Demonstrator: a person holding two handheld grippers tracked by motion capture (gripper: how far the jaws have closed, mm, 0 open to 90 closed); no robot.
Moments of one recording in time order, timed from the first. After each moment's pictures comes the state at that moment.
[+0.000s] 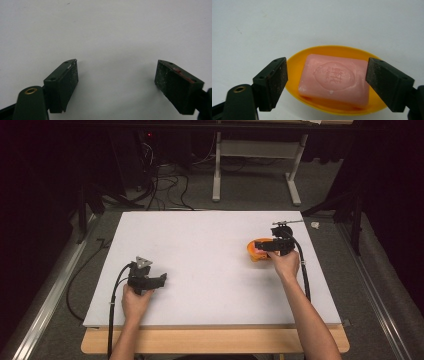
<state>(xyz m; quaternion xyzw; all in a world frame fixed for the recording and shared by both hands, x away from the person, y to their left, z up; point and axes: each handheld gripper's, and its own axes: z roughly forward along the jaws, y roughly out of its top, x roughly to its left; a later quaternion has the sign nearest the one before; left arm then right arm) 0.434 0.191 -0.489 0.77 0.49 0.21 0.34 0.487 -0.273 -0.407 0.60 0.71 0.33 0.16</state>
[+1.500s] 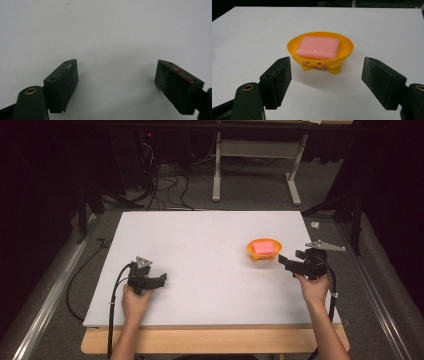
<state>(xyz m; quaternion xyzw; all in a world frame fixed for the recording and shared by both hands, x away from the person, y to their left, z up) 0.434 0.191 -0.489 0.77 0.49 0.21 0.34 0.388 -0.328 -0.398 0.56 0.68 0.41 0.22</state>
